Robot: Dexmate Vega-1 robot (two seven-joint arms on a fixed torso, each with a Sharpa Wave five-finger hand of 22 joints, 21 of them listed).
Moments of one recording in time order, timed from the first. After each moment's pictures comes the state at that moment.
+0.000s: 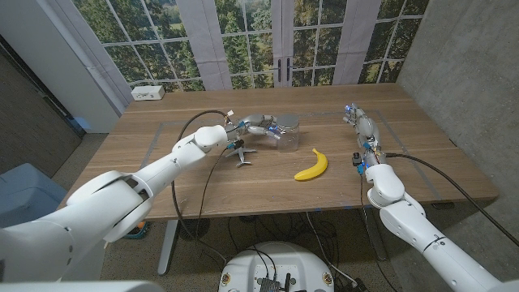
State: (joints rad) left arm 0.40 0.41 0.79 -0.90 -0.10 -0.42 -0.30; left_hand 0.87 -0.12 0.47 -0.17 0.20 0.38 -0.08 0.50 0.21 0.52 -0.15 0.36 0.23 0.29 -0.04 0.23 0.18 0.14 0.07 0.20 0.17; right arm -1.12 -0.54 -0.29 -1.64 0.38 0.36 -0.34; right_hand 0.30 0.16 0.44 -0.05 0.18 0.41 0.08 0.20 0.18 0.34 0.05 0.21 0.21 0.19 -0.02 0.26 0.37 0.21 -0.02 0.55 0.16
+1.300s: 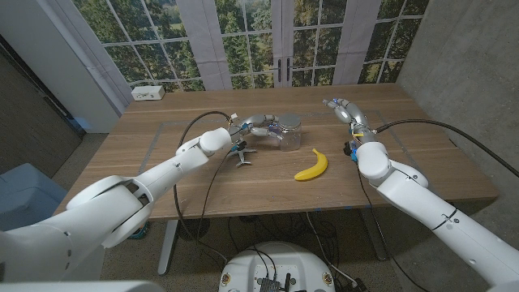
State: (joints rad) left arm 0.41 0.41 0.81 -0.92 0.00 -0.41 -0.18; left_hand 0.87 -0.12 0.45 -0.17 0.20 0.40 -0.07 0.51 0.21 0.56 -0.14 0.35 0.23 0.29 -0.04 0.21 0.18 0.11 0.08 0.19 0.17; right arm -1.01 -0.73 -0.43 -2.04 0.03 -0.41 -0.48; right_hand 0.35 0.06 0.43 -0.16 0.19 0.31 0.05 0.18 0.18 0.29 0.03 0.20 0.21 0.19 0.02 0.25 0.34 0.25 0.09 0.50 0.17
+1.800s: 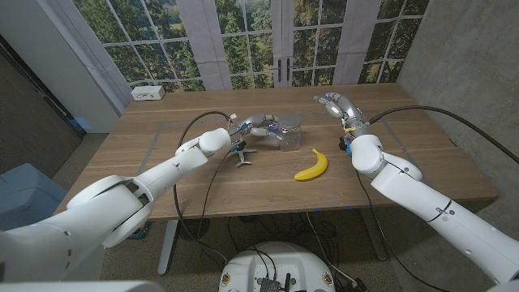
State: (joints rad) left arm 0.40 0.41 0.81 -0.91 0.00 -0.43 -0.18; left_hand 0.88 -0.13 0.44 -0.17 0.20 0.40 -0.07 0.53 0.21 0.57 -0.14 0.35 0.23 0.29 -0.04 0.21 0.18 0.11 0.08 0.19 0.17; right arm -0.93 -0.74 -0.52 -2.09 -0.09 -0.52 -0.43; right_hand 0.35 0.06 0.42 -0.16 0.19 0.31 0.04 0.18 0.18 0.28 0.03 0.20 0.21 0.18 0.03 0.25 0.34 0.25 0.09 0.49 0.17
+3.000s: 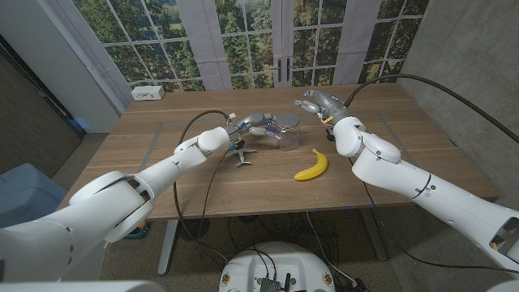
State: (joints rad) left arm 0.38 0.40 0.82 -0.85 0.02 -0.46 -0.16; left_hand 0.88 -0.12 0.42 -0.17 0.19 0.40 -0.07 0.56 0.21 0.61 -0.14 0.33 0.23 0.29 -0.04 0.21 0.18 0.10 0.08 0.19 0.17; right arm -0.66 -0.77 -0.79 -2.13 -0.36 -0.79 -0.09; right_hand 0.32 0.02 0.39 -0.15 0.17 0.26 0.03 0.18 0.19 0.22 0.02 0.20 0.22 0.14 0.03 0.24 0.34 0.27 0.07 0.46 0.17
